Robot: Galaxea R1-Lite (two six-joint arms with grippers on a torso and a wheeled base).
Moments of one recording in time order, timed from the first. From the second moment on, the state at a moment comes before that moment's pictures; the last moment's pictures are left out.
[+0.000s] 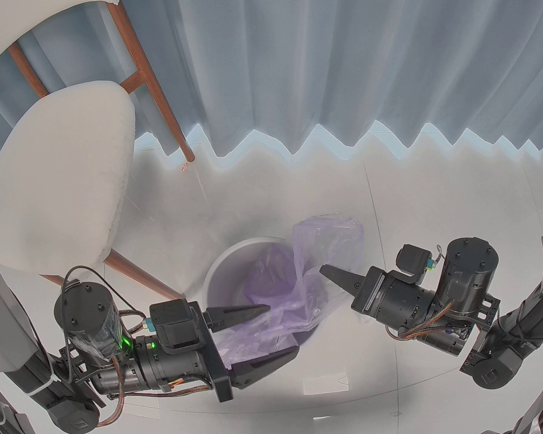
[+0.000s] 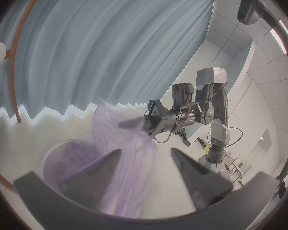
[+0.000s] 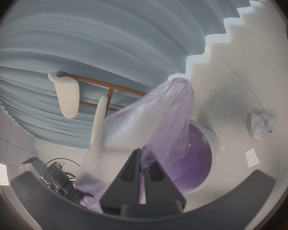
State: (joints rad) left arm -0.71 1.83 -0.23 -1.55 -0.44 -0.05; right arm 0.72 1.86 -0.48 -1.24 0.09 0.79
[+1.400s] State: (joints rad) left arm -0.47 1.73 -0.18 -1.24 -0.35 0.09; right arm 0.61 1.81 -0.52 -1.23 0.19 0.84
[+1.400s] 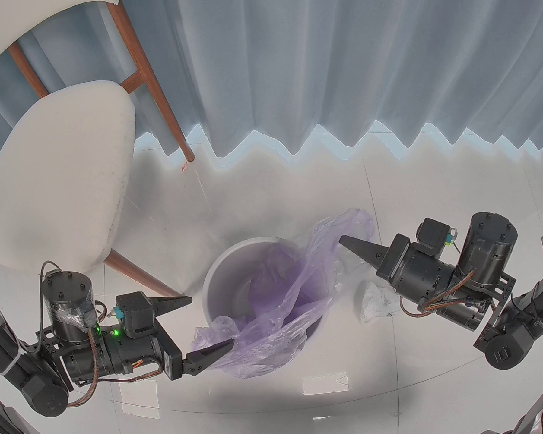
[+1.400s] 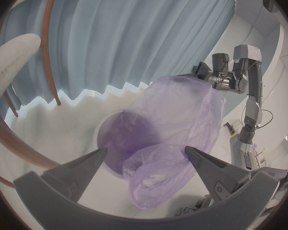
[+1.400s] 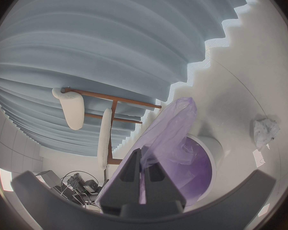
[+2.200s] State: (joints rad) left arm -0.47 1.75 -0.14 -1.24 -0.42 0.11; right arm 0.62 1.81 -0.52 -1.23 0.19 0.84
